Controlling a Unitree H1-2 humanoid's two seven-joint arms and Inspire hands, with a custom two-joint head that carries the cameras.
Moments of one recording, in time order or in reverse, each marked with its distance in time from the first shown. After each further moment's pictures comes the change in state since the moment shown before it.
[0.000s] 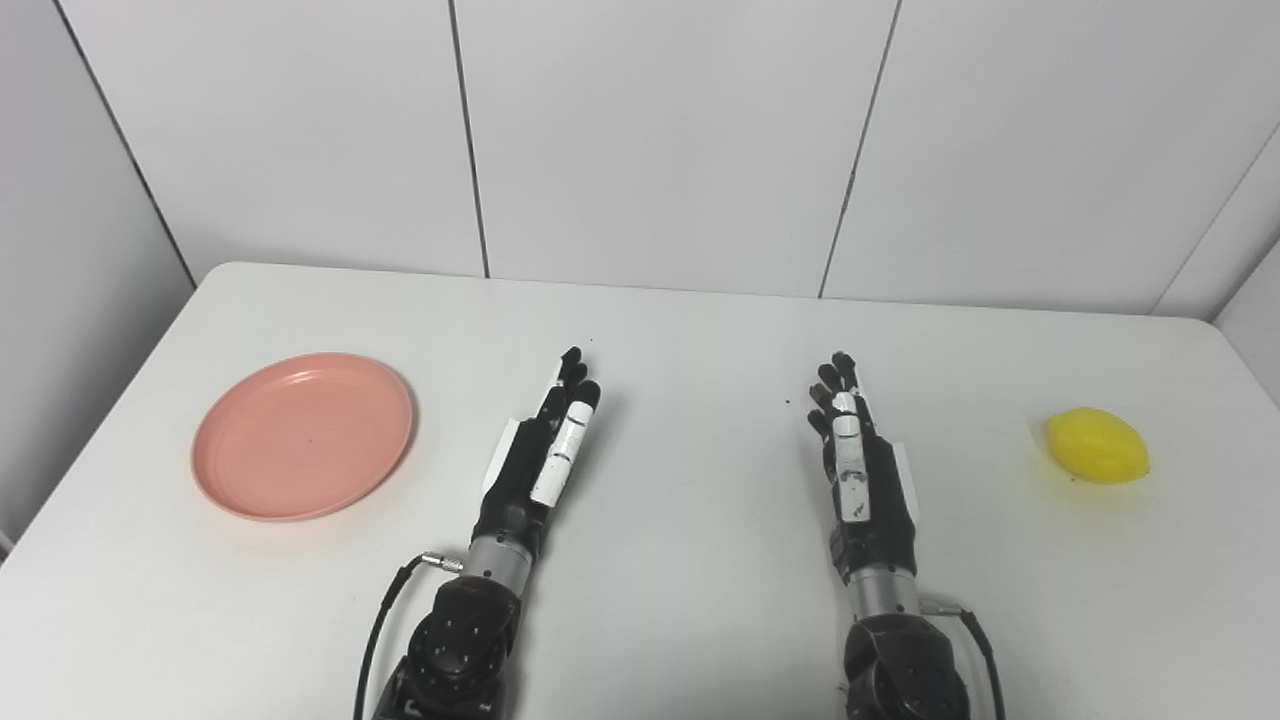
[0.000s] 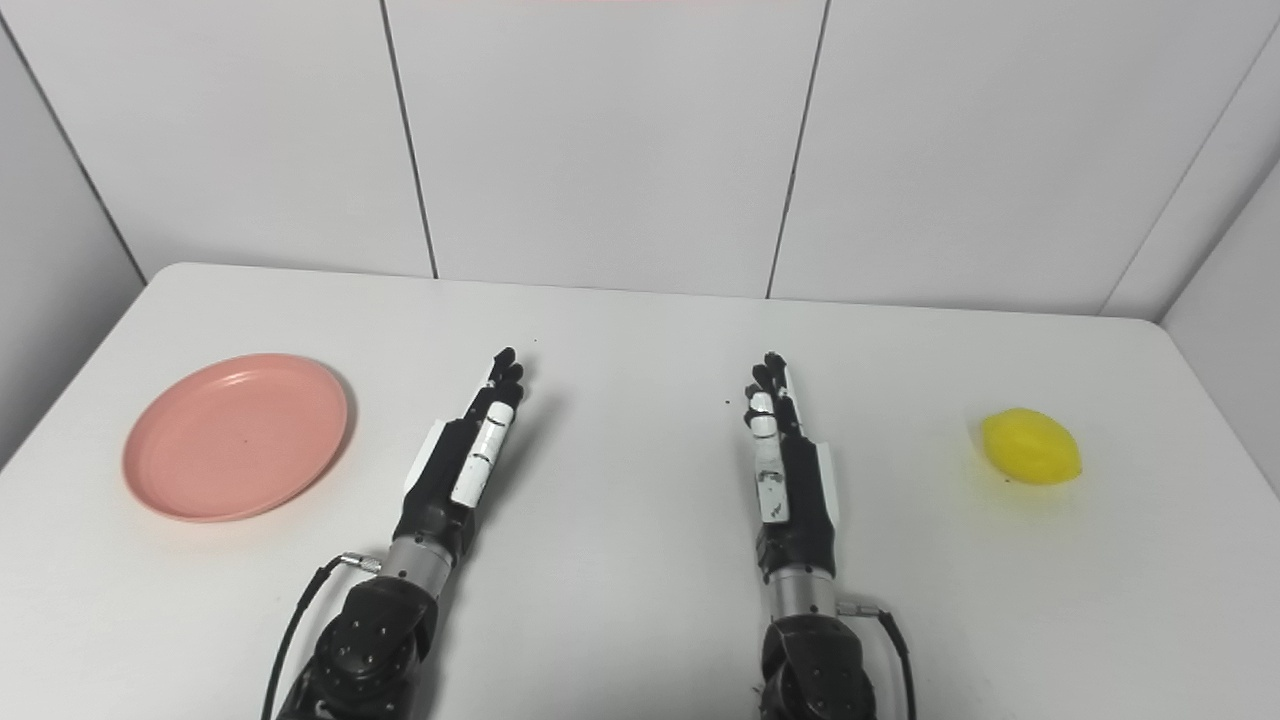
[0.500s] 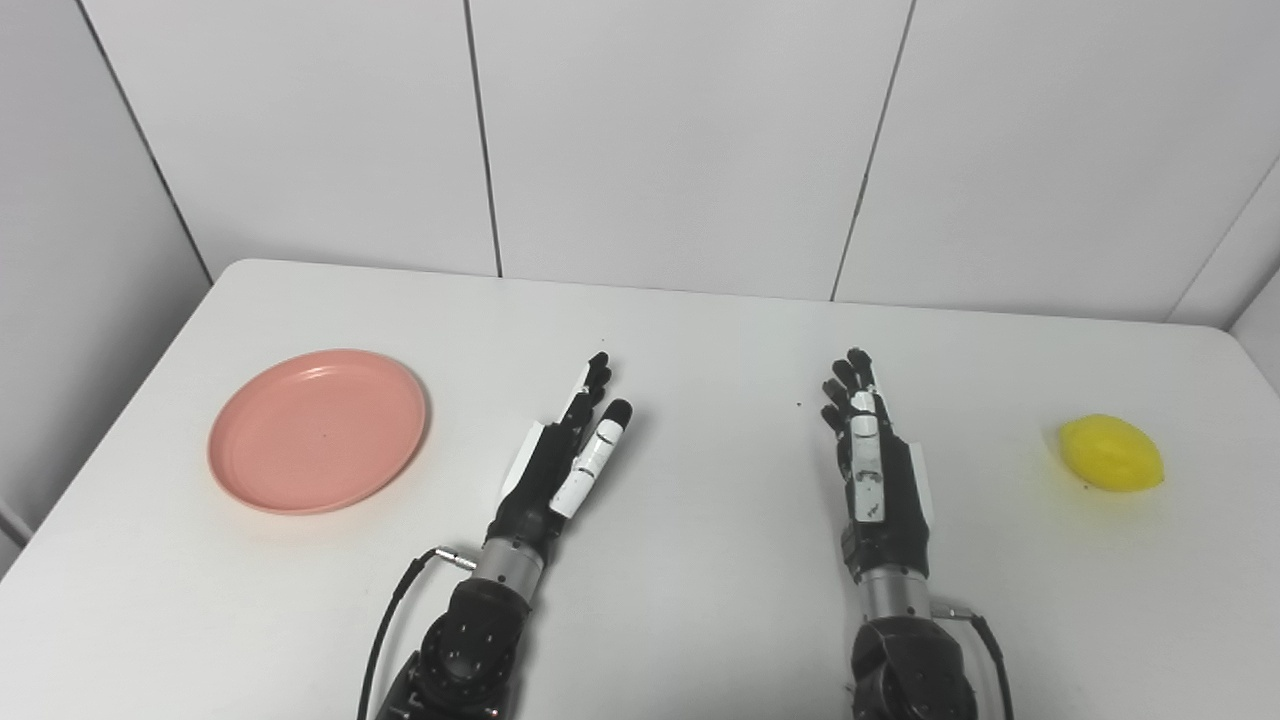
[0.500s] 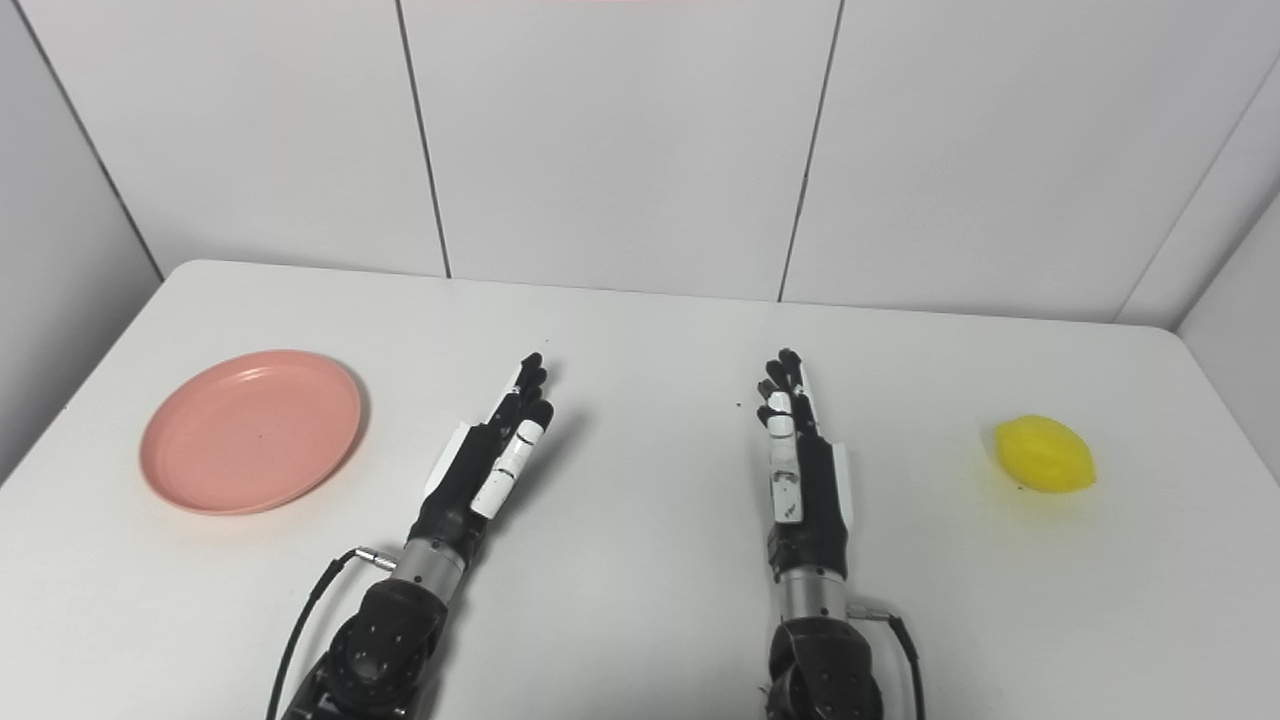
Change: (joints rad) left arm -0.010 -0.005 -0.002 0.074 0.029 -0.098 0.007; right arm -0.007 -0.011 -0.004 0.019 0.025 -0.048 -0.007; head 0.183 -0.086
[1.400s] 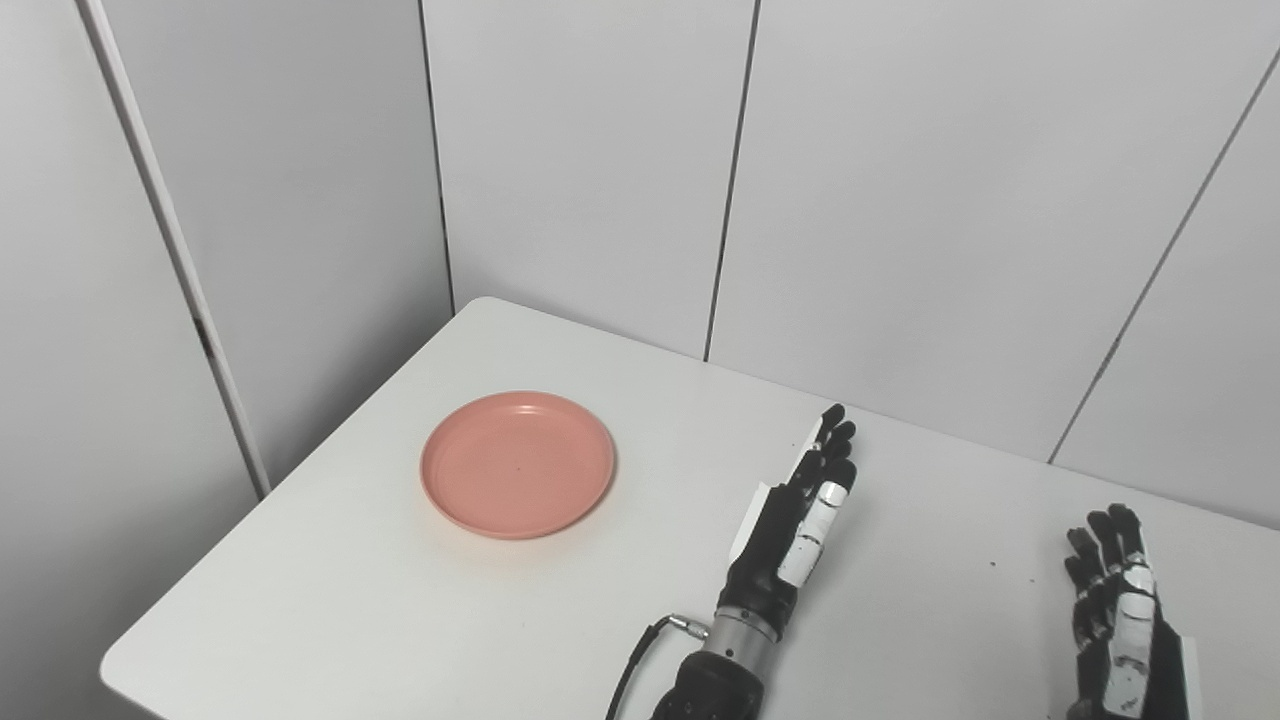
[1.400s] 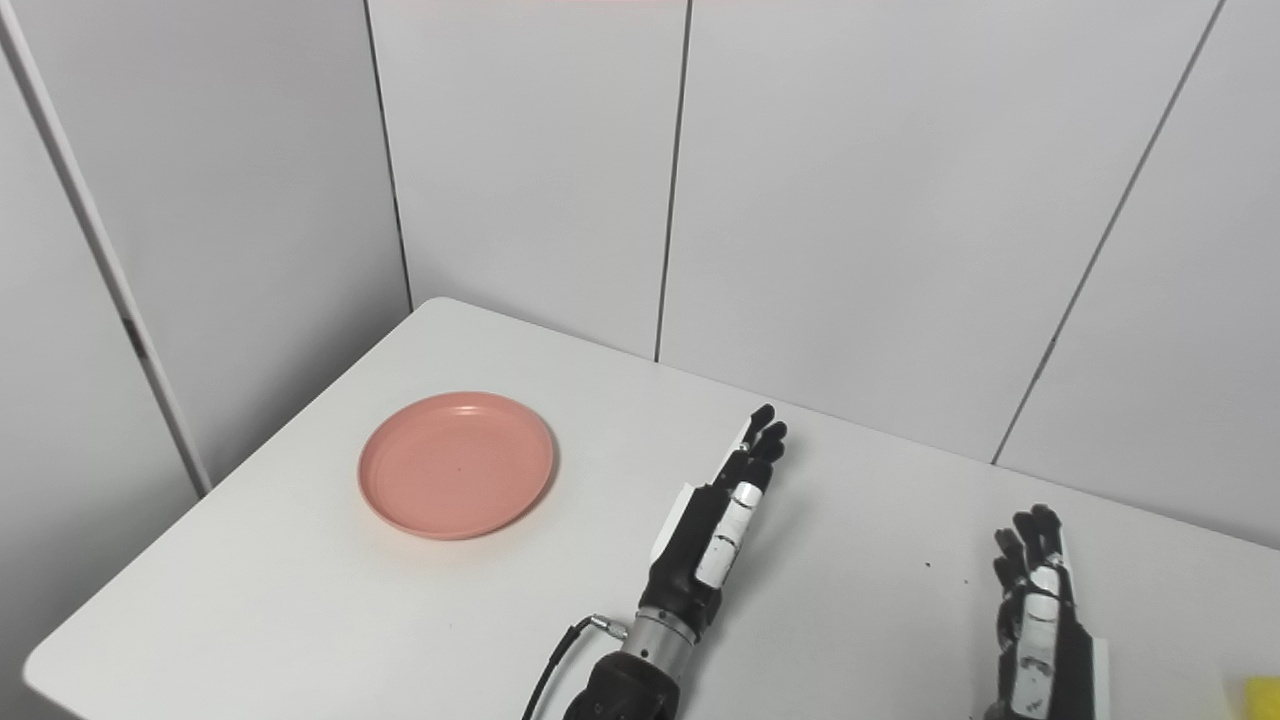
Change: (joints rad) left arm -0.090 -0.179 0.107 0.183 -0.049 -0.309 0.129; right arm -0.021 -0.081 -0.037 0.047 0.126 -0.088 0.076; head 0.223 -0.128
